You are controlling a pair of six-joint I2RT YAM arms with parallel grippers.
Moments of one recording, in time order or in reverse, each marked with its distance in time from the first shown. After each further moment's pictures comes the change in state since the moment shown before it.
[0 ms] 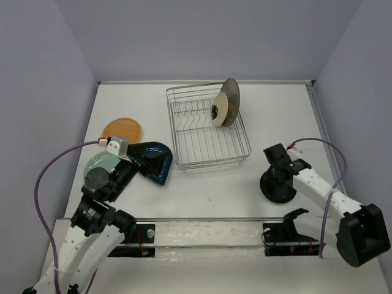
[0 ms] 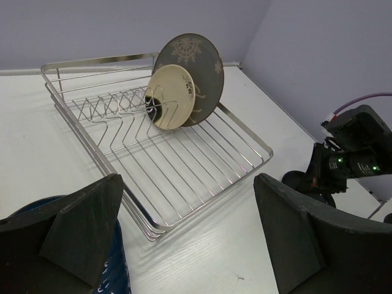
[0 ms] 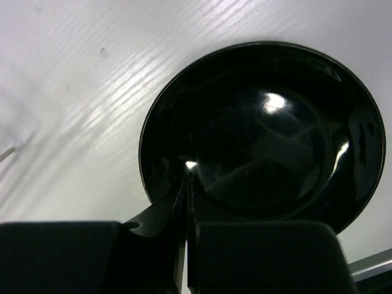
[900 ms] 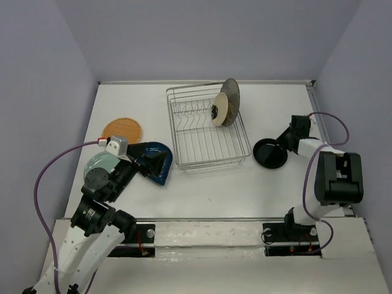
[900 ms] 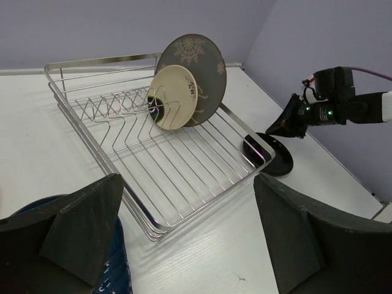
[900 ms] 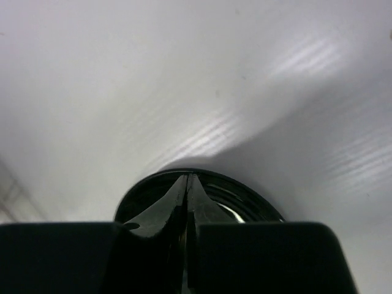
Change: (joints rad) left arm -0.003 -0.003 0.000 -0.002 -0.011 0.000; right arm -0.474 0.535 0.217 0.665 -0.274 -0.298
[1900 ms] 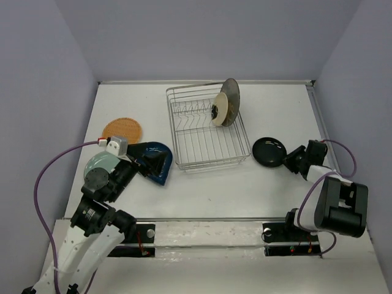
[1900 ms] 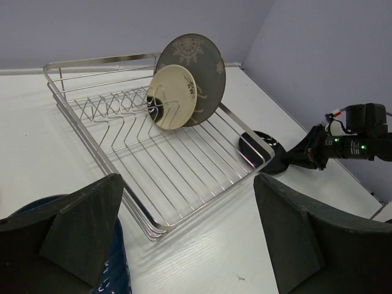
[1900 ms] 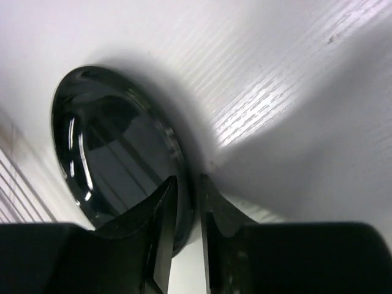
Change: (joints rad) left arm -0.005 0.000 0.000 -0.001 -0.005 0.000; right arm -0.217 -0.285 -0.359 0.080 -0.329 0.034
